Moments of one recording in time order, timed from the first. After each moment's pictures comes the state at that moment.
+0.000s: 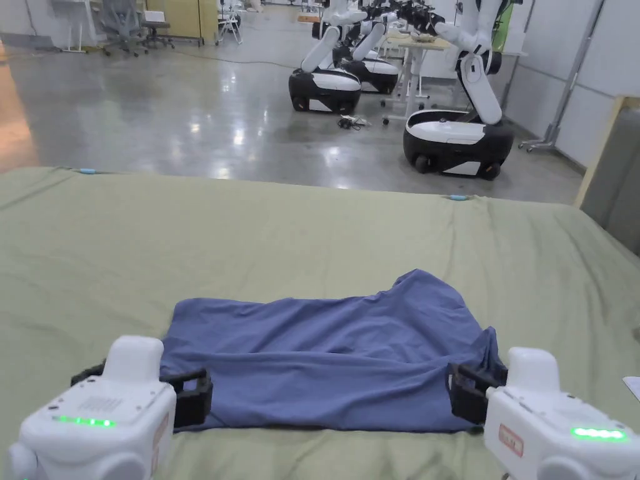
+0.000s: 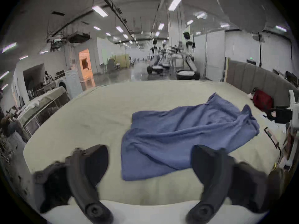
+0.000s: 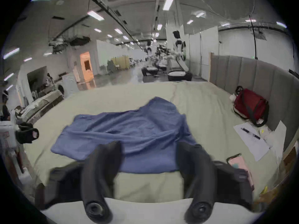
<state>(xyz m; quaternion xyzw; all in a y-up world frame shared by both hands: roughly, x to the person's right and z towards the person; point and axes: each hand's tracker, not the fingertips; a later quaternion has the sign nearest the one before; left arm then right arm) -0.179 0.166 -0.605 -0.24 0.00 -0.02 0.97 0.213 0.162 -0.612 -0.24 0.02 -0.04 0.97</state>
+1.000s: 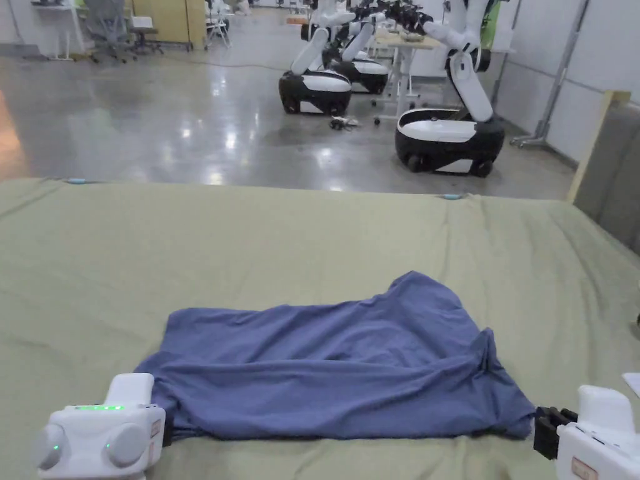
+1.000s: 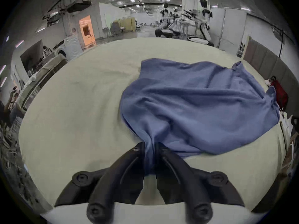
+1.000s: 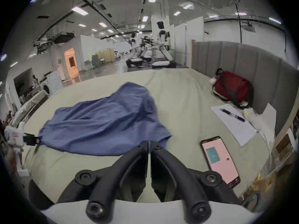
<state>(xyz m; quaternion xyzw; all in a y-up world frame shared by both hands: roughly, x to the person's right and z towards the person) -0.221 0.084 -0.707 -0.43 0.03 0.00 0.90 0.315 0.130 -0.624 -0.31 -0.07 -0.05 0.95</state>
